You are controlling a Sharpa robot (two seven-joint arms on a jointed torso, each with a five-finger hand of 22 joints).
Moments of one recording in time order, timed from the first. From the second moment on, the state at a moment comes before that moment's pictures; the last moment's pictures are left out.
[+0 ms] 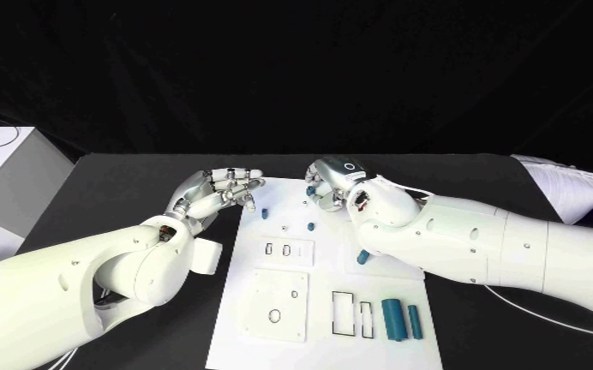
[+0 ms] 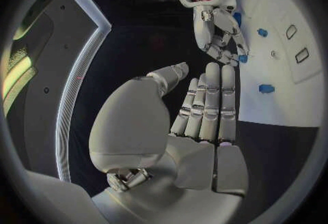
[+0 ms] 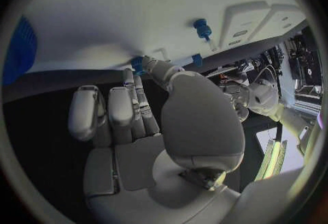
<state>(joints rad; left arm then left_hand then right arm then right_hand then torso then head) 1.17 -0.97 -0.04 1.73 -0.05 -0.41 0.44 1.34 -0.18 0.57 0.00 0.16 0.85 0.22 0.21 0.23 1.06 0.15 0.07 0.07 1.05 0.08 0.79 0.63 0.17 0.81 0.18 0.97 0.66 1.30 -0.53 -0.17 1.32 -1.66 -0.51 -0.36 1.29 -0.26 0.54 0.03 0.08 0.94 0.16 0.18 0.32 1.09 0.10 0.07 0.14 1.44 0.02 1.20 0.98 0.08 1.32 0.12 1.30 1.20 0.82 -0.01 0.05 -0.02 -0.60</state>
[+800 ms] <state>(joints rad) 1.18 -0.97 -0.04 1.71 -0.05 -0.40 0.44 1.34 -0.18 0.57 0.00 0.16 0.84 0.21 0.21 0.23 1.06 0.15 0.07 0.07 1.05 0.08 0.79 0.63 0.17 0.81 0.18 0.97 0.66 1.32 -0.83 -0.17 1.56 -1.59 -0.59 -0.33 1.45 -0.26 0.43 0.19 0.11 0.99 0.14 0.16 0.33 1.30 0.07 0.30 0.17 1.46 -0.02 1.23 0.98 0.08 1.41 0.08 1.35 1.30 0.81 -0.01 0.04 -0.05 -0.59</state>
